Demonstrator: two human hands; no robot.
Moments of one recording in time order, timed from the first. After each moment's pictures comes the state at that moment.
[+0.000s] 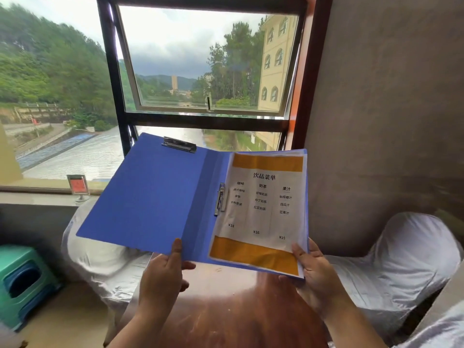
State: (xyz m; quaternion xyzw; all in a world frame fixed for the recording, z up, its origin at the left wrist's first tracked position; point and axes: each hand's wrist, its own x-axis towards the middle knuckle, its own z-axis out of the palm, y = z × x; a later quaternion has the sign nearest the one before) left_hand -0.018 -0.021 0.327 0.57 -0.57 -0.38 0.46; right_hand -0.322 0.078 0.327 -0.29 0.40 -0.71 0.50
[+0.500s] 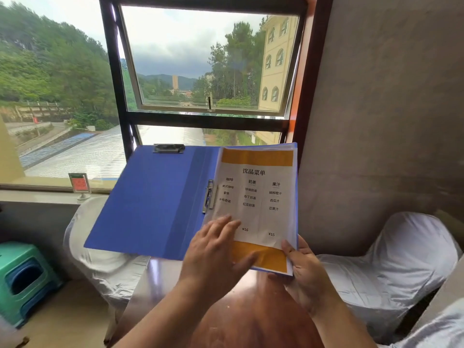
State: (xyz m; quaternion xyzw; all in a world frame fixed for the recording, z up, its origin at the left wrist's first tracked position) left_hand -0.080 0.017 0.373 0.42 -0.84 -0.01 0.34; right_hand -0.294 0.079 0.335 -0.28 0.38 -0.71 0.52
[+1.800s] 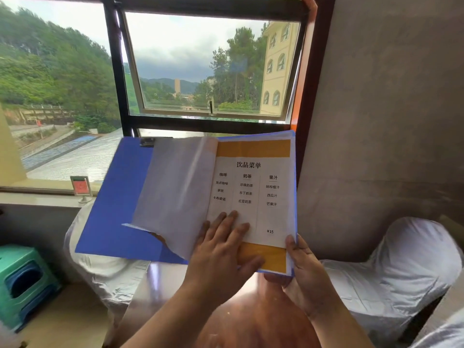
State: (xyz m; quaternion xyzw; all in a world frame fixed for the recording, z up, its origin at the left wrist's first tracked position) left_hand -0.088 0.018 0.379 0.39 -0.85 0.00 0.34; right_hand -0.293 0.074 0.343 -0.32 0.34 -0.71 0.53
